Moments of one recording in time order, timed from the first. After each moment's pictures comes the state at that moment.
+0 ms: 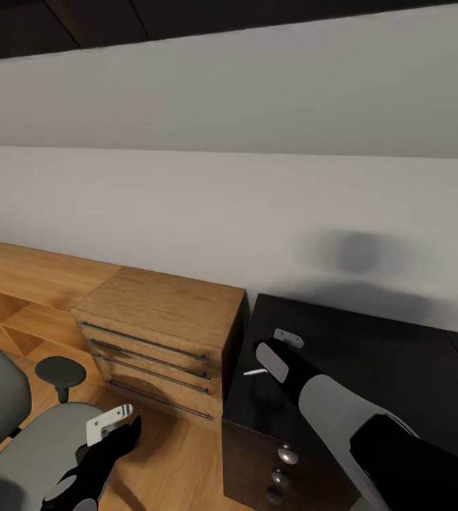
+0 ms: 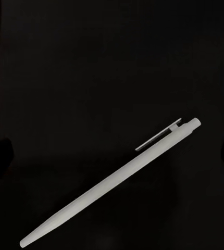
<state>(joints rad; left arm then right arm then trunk) -0.02 0.27 -0.37 -1.62 0.79 0.26 0.71 -0.97 0.17 0.54 -0.35 -0.93 0.21 -0.65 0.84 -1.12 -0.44</state>
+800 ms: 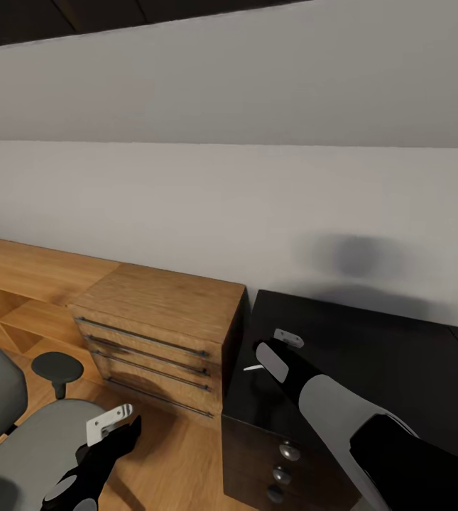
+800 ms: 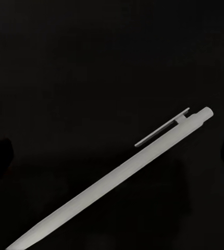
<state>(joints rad) -0.02 0.27 -0.37 -1.62 0.79 0.26 0.71 -0.97 0.17 0.54 -0.35 -0.93 0.21 -0.66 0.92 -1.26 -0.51</state>
